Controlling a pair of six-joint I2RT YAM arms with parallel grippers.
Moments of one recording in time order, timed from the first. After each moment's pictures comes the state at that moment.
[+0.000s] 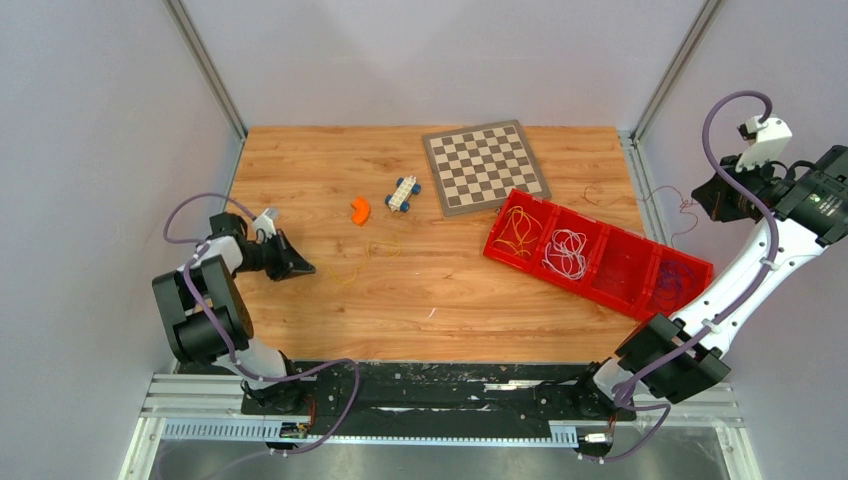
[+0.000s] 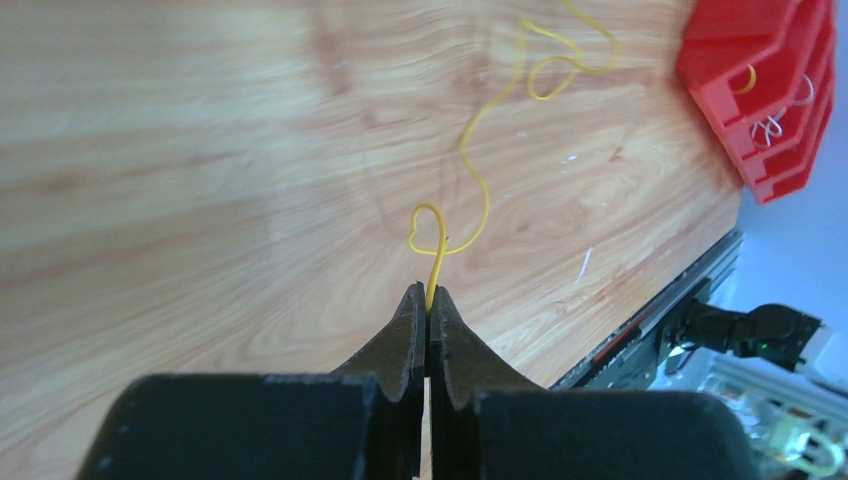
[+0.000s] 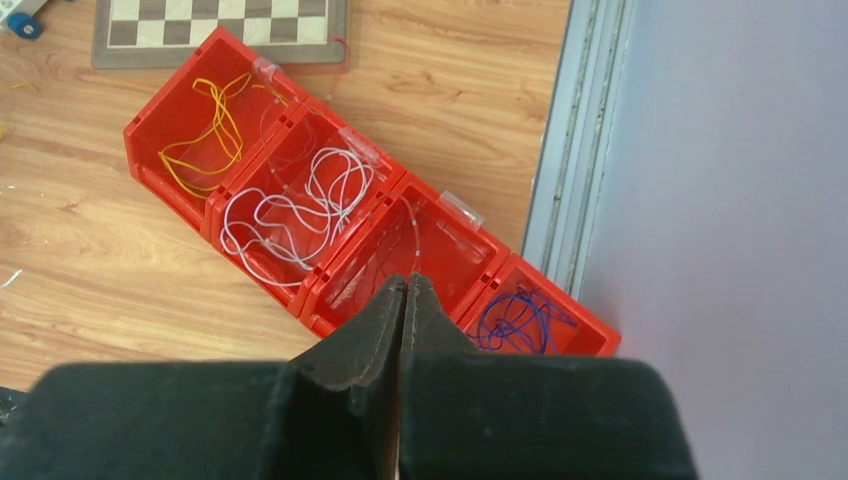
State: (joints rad) left arm 0.34 1.50 0.81 -0.52 0.83 0.00; right arm -0.83 1.39 1.75 -1.23 -0.84 -0.73
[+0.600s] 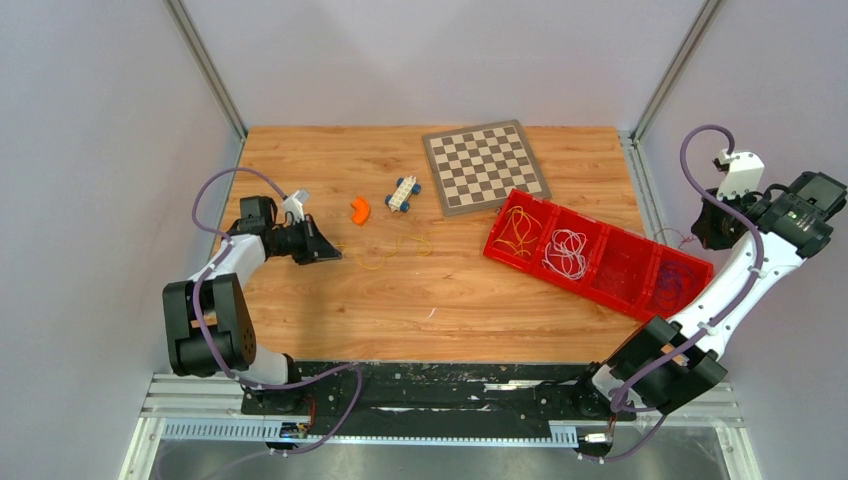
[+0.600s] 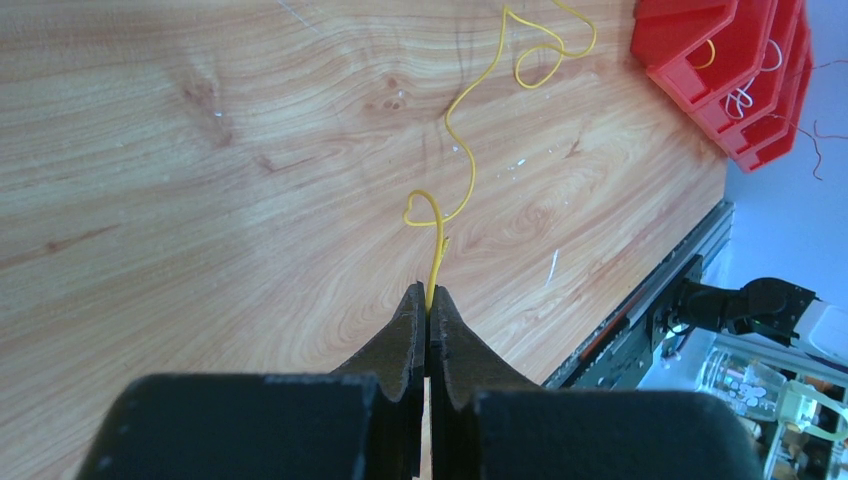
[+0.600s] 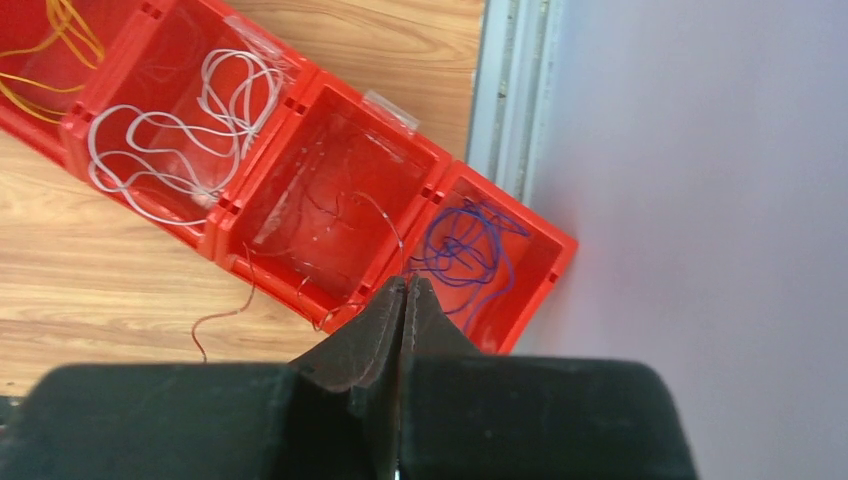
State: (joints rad) left arm 0.17 1.46 0.81 -0.40 0.85 -0.10; right arm -0.83 1.33 1.54 -1.15 -0.62 -0.79
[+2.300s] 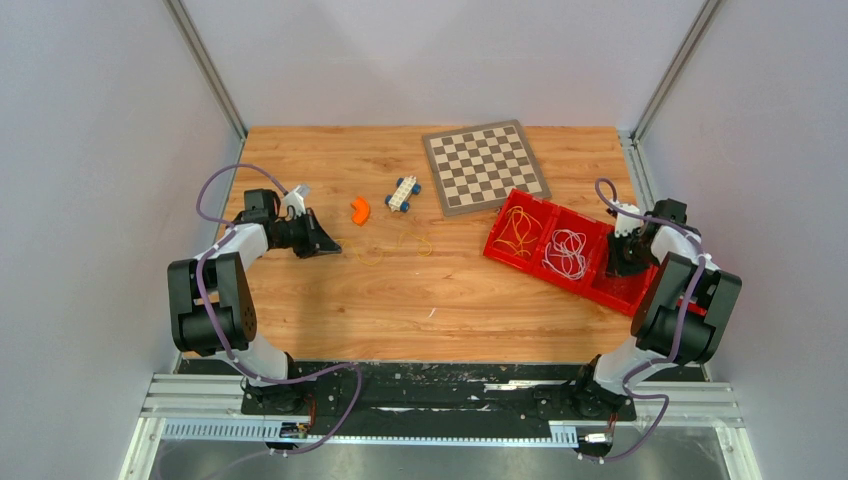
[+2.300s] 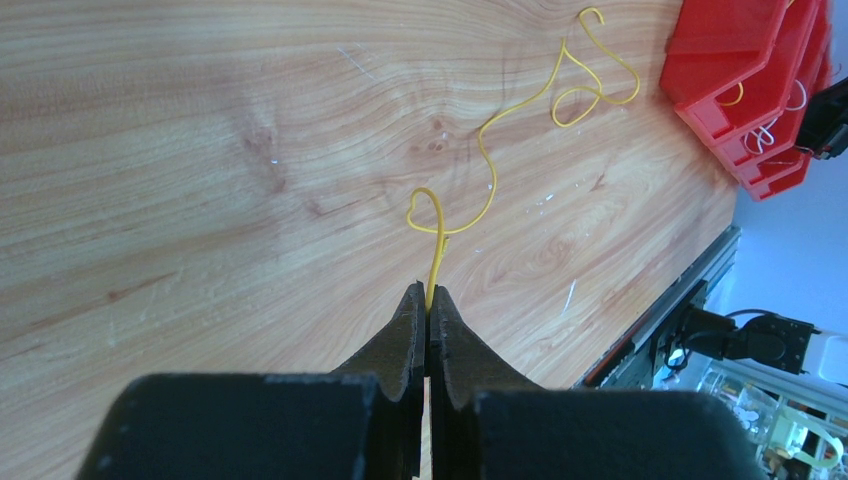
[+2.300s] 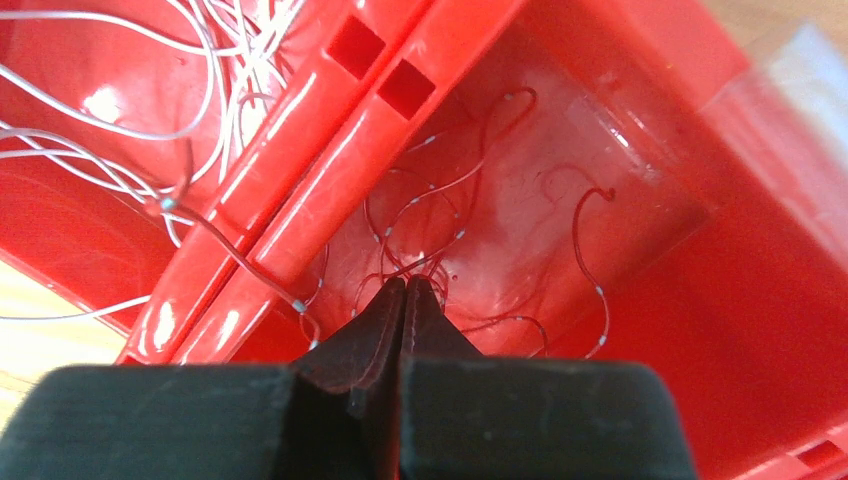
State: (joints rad) left arm 0.16 1.59 0.89 -0.37 0.80 -0.14; right arm -0.45 1.60 0.97 -0.63 -0.34 -0.62
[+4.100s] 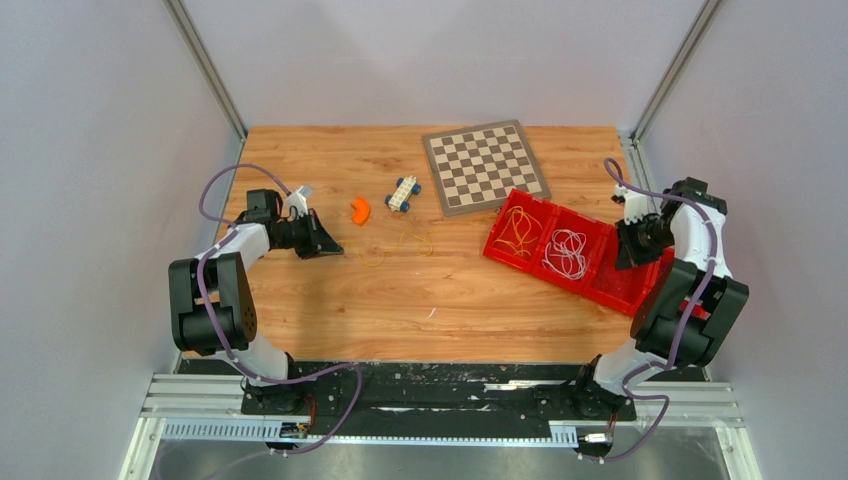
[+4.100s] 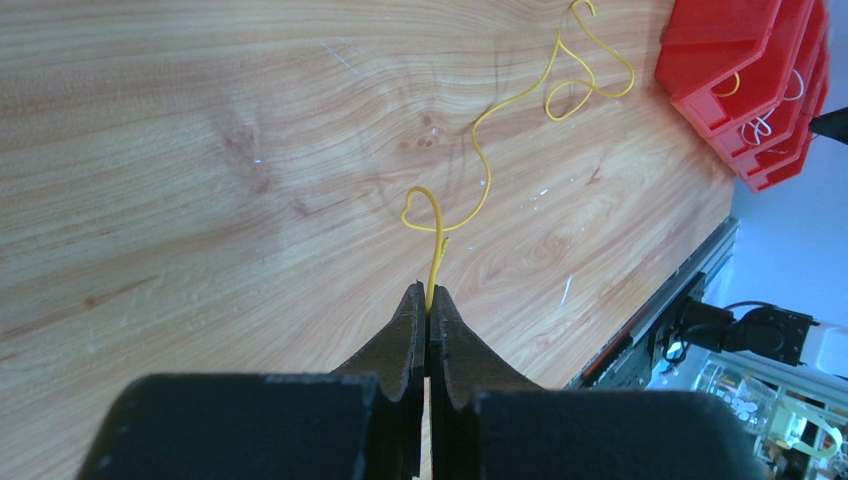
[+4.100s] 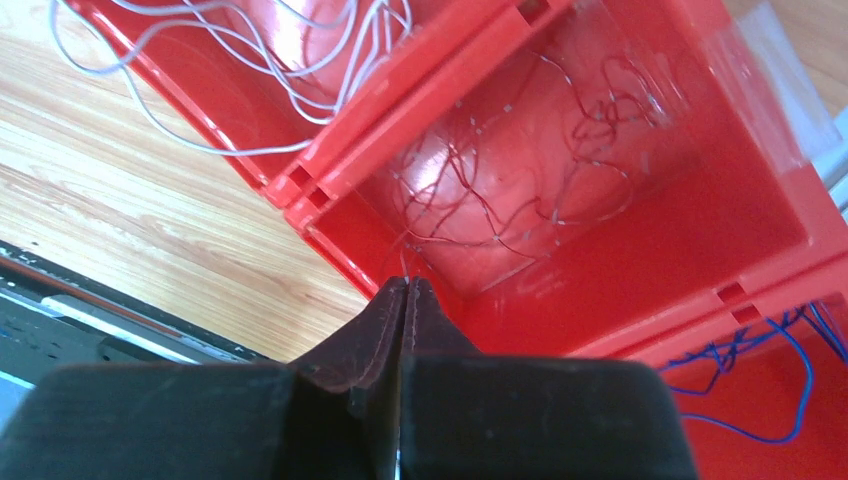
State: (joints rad) left arm 0.15 1.59 0.89 -0.37 0.81 -0.13; right arm -0.47 1.59 1.25 -1.09 -0.39 -0.80
